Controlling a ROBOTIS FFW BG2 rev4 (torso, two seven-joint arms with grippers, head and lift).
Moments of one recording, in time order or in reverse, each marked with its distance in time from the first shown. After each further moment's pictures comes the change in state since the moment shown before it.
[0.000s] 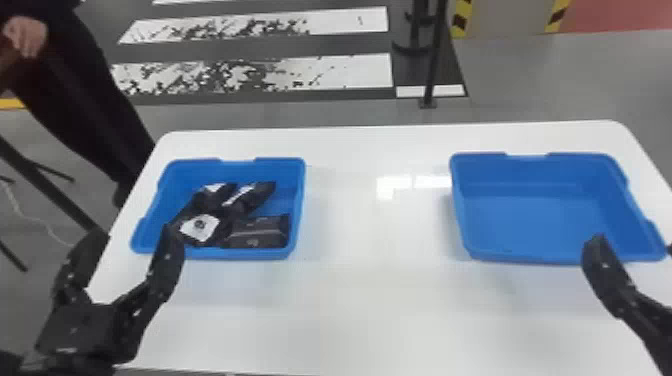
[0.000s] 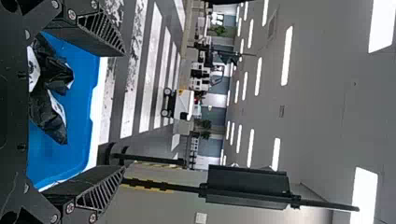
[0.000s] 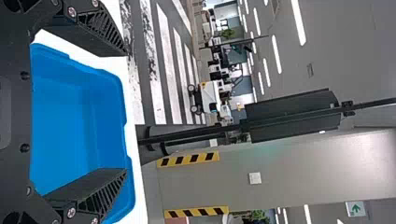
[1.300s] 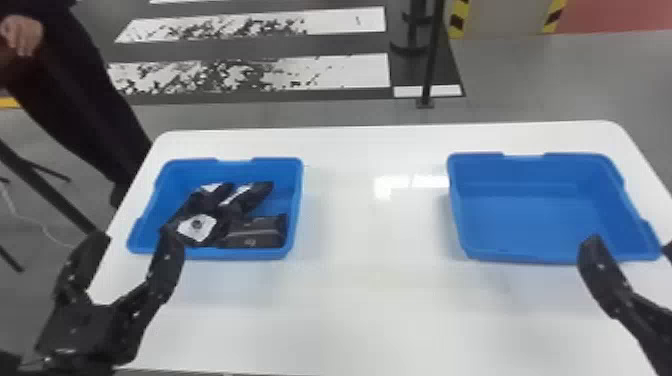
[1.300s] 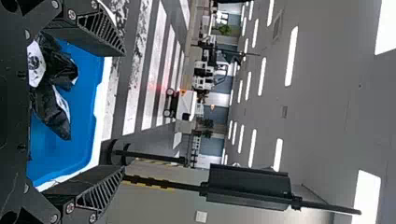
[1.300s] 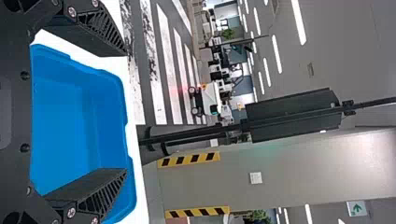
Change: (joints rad) left arm 0.002 0.006 -0.009 0.000 0.018 0.012 0.000; right arm 0.003 0.000 0.000 0.000 -0.004 0.000 0.000
